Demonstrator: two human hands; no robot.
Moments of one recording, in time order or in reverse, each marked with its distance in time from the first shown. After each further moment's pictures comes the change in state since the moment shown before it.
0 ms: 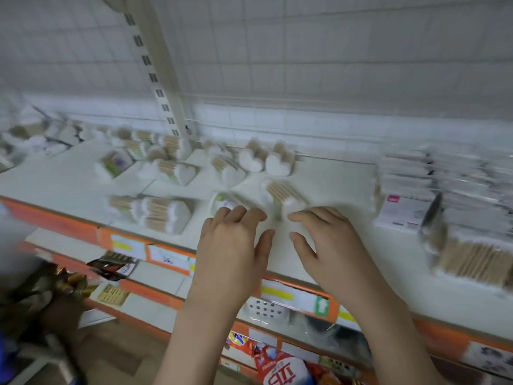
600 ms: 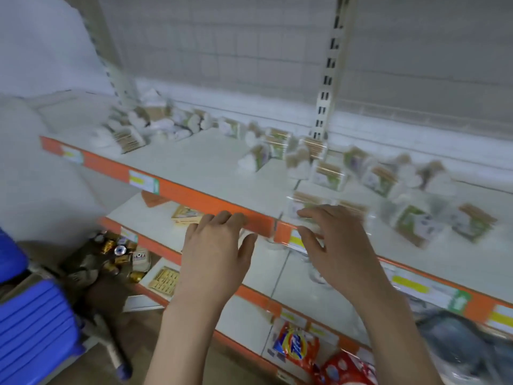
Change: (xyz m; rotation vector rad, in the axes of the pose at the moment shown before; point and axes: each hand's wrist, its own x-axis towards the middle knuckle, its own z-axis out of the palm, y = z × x) left_hand -0.071 -0.309 -0.130 0.081 0.025 -0.211; right_hand 0.075 -0.265 0.150 0.017 -0.017 -0.080
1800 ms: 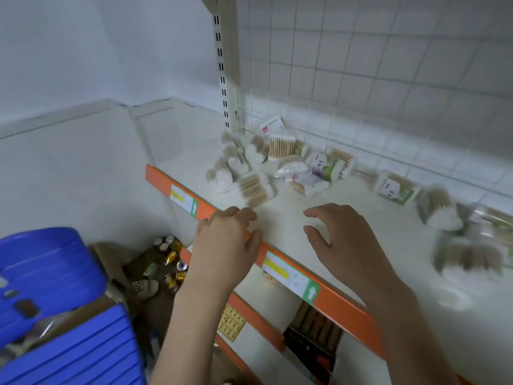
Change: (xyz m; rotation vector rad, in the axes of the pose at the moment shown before) left_hand 0.184 -0.318 -0.026 0.029 0.026 -0.230; right_hand 0.283 -0.174 0.209 0.043 -0.148 -0.175
